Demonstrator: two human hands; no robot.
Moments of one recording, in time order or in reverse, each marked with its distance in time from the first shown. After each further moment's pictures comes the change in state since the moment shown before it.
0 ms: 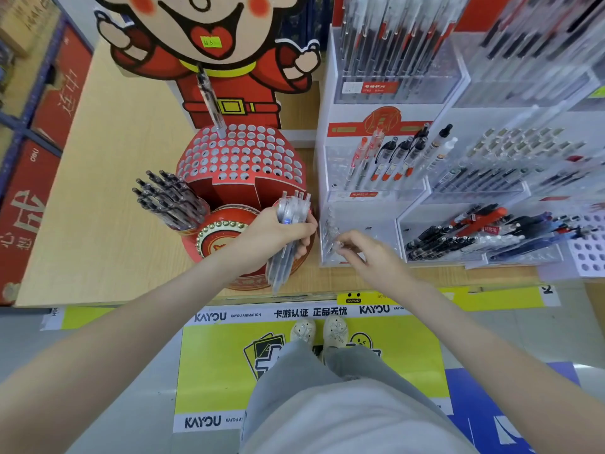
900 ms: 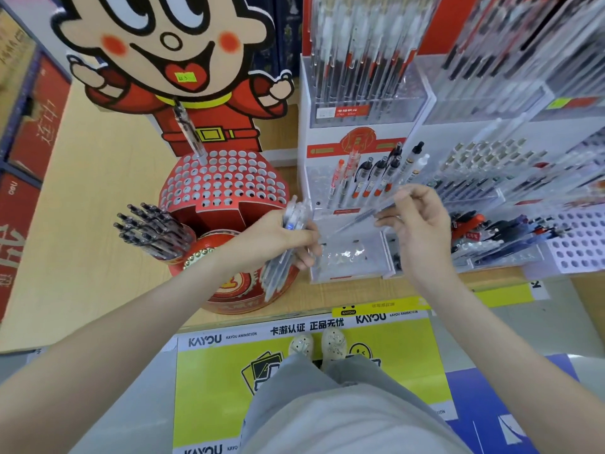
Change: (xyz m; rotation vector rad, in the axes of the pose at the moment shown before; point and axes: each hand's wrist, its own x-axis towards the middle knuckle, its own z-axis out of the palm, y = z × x) left_hand 0.023 0.027 0.003 0.077 -0.196 0.018; right_hand 0.003 -0.040 -0.068 0.943 0.706 0.053
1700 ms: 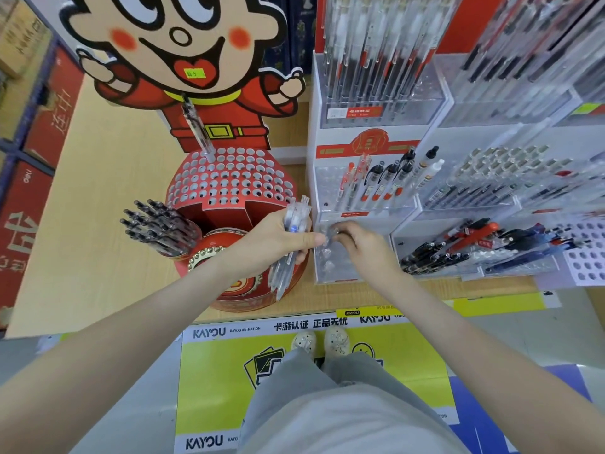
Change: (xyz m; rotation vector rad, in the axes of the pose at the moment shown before) left_hand 0.002 -0.013 -0.004 -0.050 0.064 0.099; right_hand 0.010 0.068 0.023 -1.089 -0.461 -0.021
